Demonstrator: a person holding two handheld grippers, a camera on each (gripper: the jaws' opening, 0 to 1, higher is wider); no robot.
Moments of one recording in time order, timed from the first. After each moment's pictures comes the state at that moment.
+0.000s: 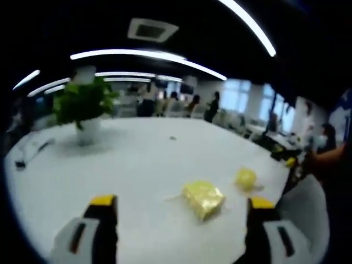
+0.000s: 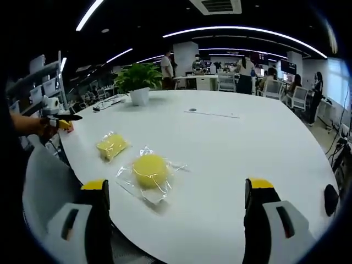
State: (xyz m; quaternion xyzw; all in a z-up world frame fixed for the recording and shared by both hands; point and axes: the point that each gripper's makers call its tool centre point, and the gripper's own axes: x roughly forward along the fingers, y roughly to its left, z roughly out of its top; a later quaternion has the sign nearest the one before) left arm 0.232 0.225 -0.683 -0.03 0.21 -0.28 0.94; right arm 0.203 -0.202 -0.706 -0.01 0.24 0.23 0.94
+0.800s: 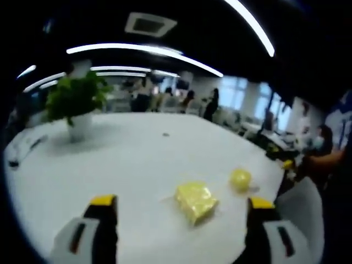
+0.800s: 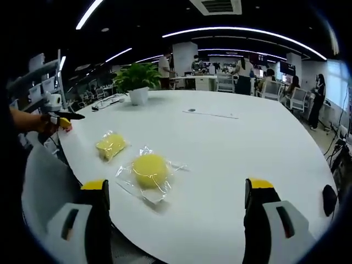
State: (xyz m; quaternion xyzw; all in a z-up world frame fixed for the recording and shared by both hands) left arm 0.243 0.197 -0.684 -0.04 0.23 -0.31 0.92; right arm 0.203 -0.201 -0.708 -0.01 0.24 0.22 0.94
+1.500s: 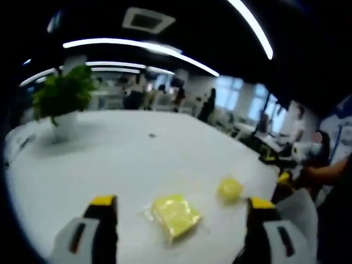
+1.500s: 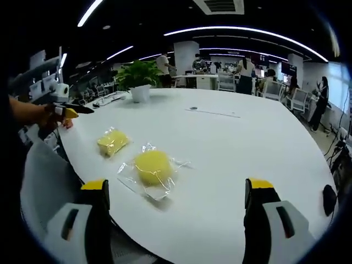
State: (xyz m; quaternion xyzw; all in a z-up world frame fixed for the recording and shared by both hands) left arm 0.257 0.138 -0.677 -0.06 0.24 -0.34 0.91; right arm 0.198 -0.196 -0.712 -0.02 0.24 0.23 0.94
